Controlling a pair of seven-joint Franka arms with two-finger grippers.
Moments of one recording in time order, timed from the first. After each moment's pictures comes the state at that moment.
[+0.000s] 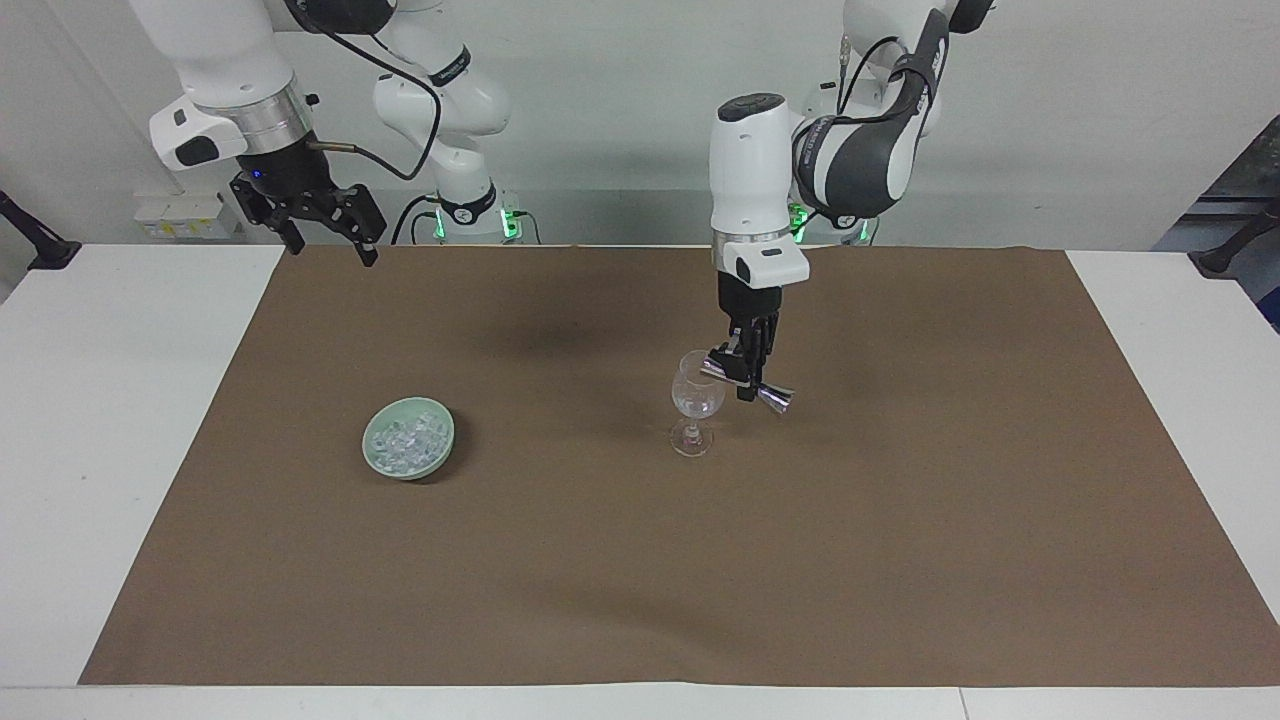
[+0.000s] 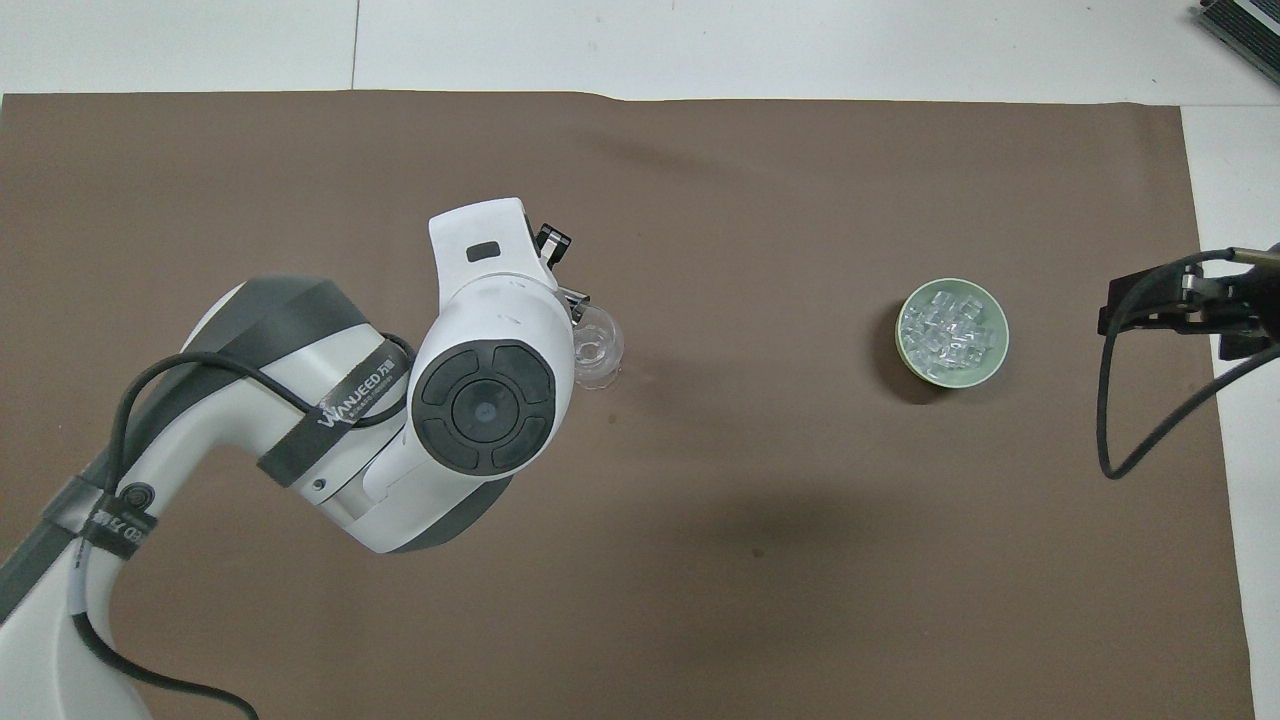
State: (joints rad) left arm -0.09 0.19 -0.56 -1.79 0.53 2.25 -1.87; right arm -0.10 -0.02 0.10 -1.53 0.00 1.52 0.23
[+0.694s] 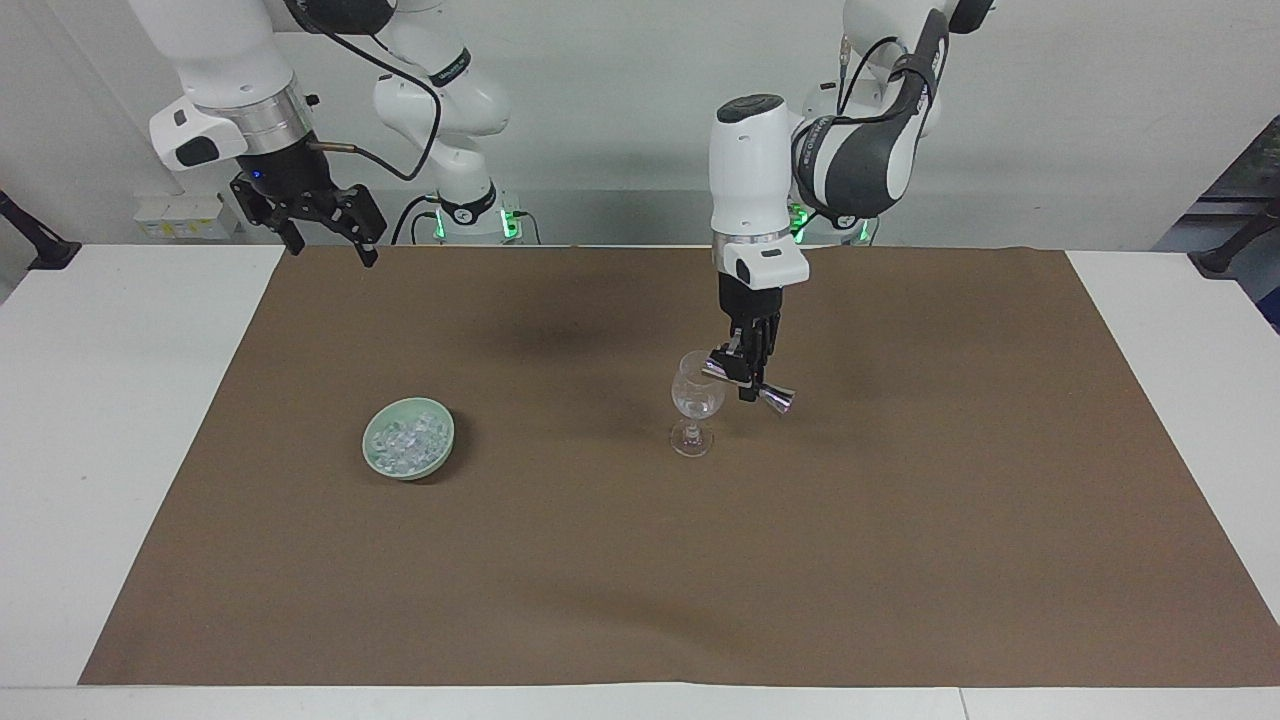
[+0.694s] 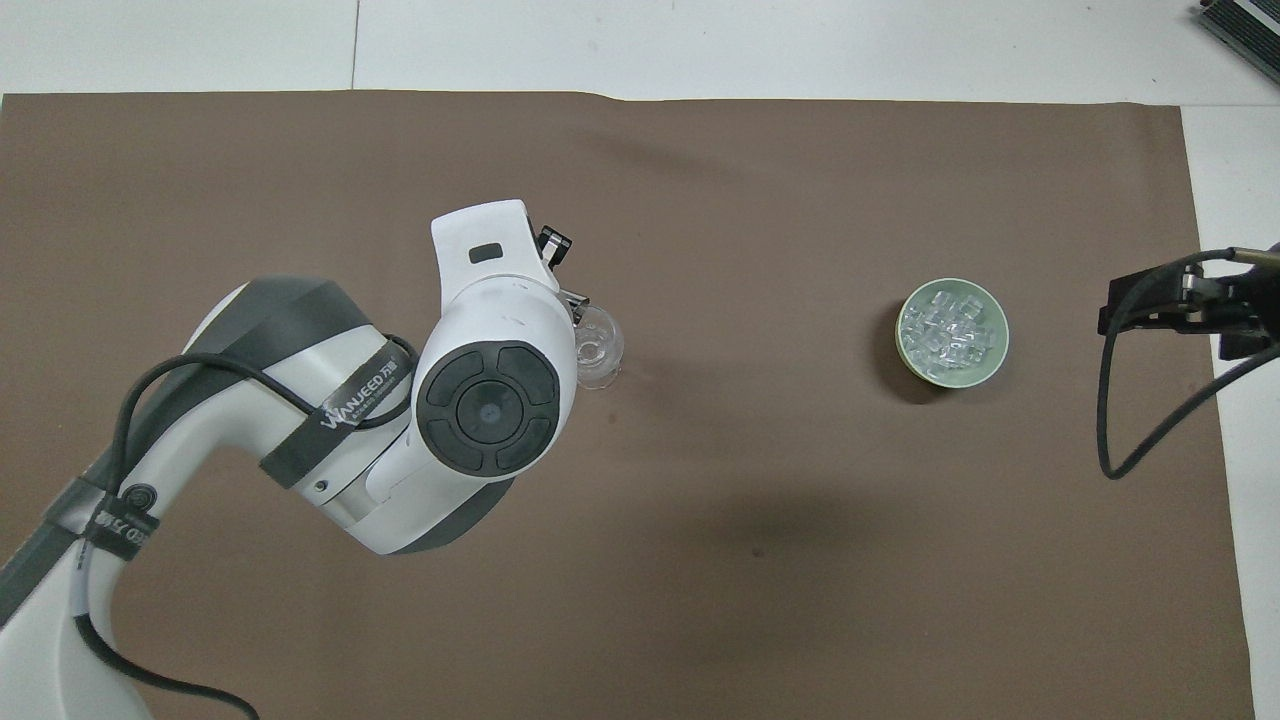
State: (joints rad) left arm -0.09 0.19 -0.56 -1.79 0.54 2.24 -1.86; right arm -0.10 -0.02 0.10 -1.53 0.00 1.52 0.23
